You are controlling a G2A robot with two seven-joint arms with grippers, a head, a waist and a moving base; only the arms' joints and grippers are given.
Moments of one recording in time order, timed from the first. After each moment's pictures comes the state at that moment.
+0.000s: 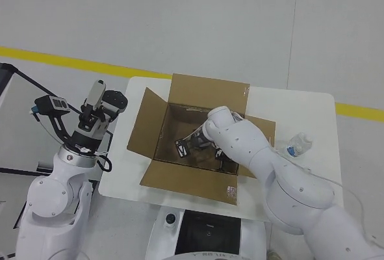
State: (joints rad) left arm 1.79 -1.23 -1.76 -2.30 -0.25 -0.08 -0.30; right arm -0.45 -1.78 0.18 -0.27 -1.91 -0.82 -0.24
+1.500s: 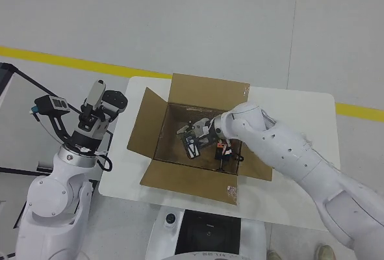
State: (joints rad) left arm 1.79 -1.23 -1.76 -2.30 -0.25 -0.08 -0.30; right arm -0.68 -1.26 0.55 -1.28 -1.95 -0.84 -0.30
